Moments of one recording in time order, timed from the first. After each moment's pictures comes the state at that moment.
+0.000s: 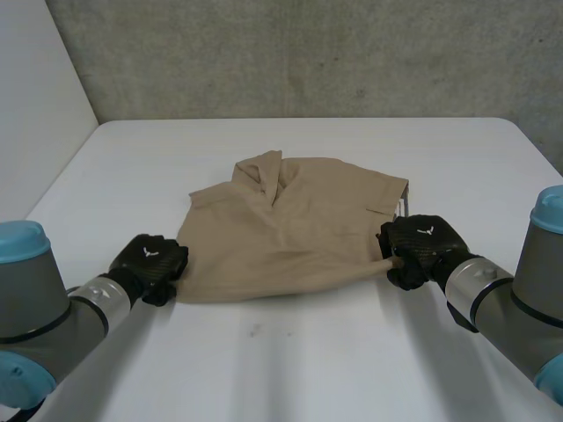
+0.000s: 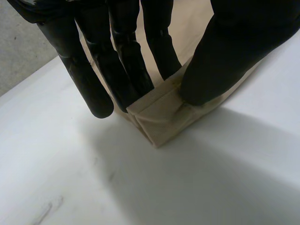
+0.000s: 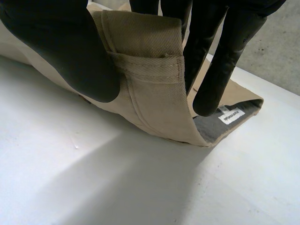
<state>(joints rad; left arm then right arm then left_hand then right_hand) 4.54 -2.01 -1.88 3.45 -1.24 3.64 1.89 -1.23 1.75 -0.12 1.32 2.91 1.12 1.12 1.11 1.12 0.92 0.97 1.18 1.19 1.19 0.96</state>
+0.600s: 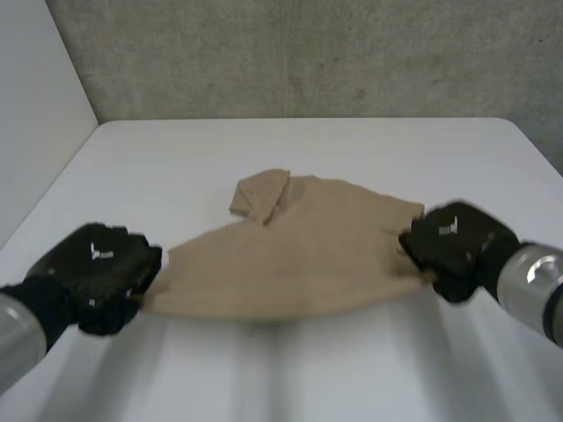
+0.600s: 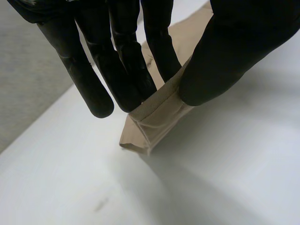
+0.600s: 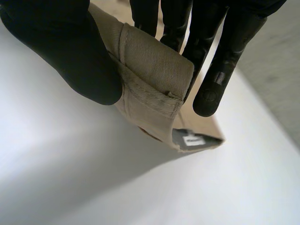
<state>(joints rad) 4.49 -1.30 -1.92 2.76 -1.28 3.71 1.89 -1.53 1.67 0.41 1.33 2.43 1.13 1.20 1.19 1.19 0.97 0.97 1.18 1.19 1.19 0.96</state>
